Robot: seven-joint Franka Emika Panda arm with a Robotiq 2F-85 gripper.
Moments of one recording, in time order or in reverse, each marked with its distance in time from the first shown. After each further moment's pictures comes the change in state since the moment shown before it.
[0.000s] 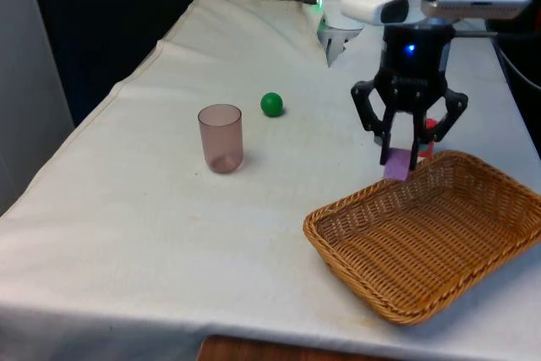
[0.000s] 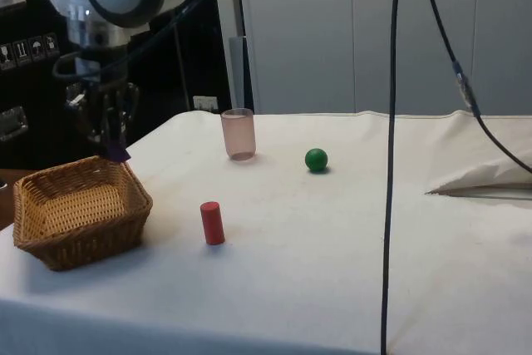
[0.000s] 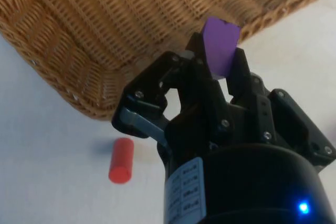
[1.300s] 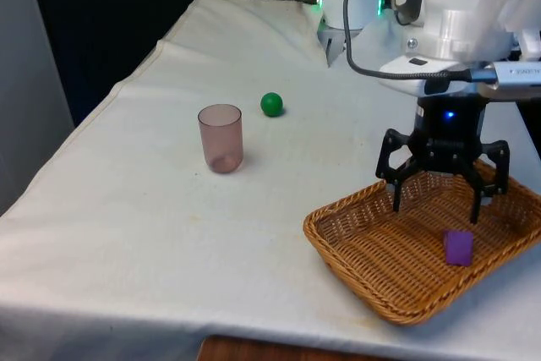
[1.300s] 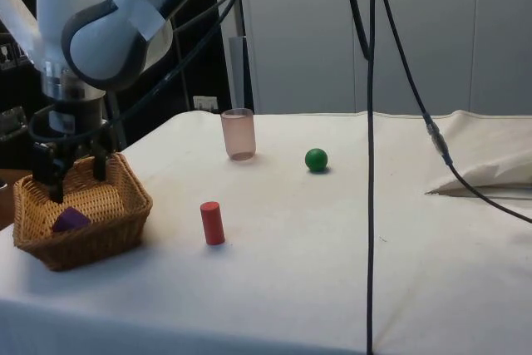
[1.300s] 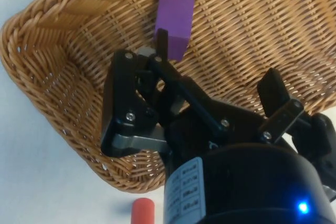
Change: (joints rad) arm 0.022 0.218 0.031 0.198 -0.002 0.064 -0.006
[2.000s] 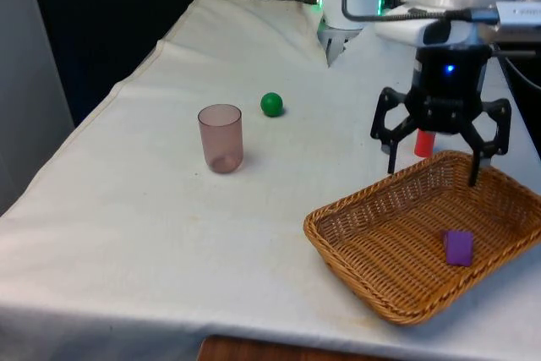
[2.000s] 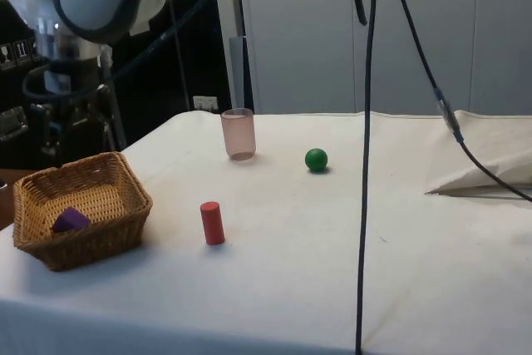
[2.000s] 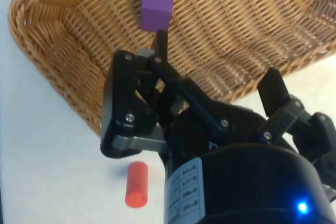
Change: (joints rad) arm -0.001 -0.092 -0.014 -0.007 -0.007 -0.113 -0.008
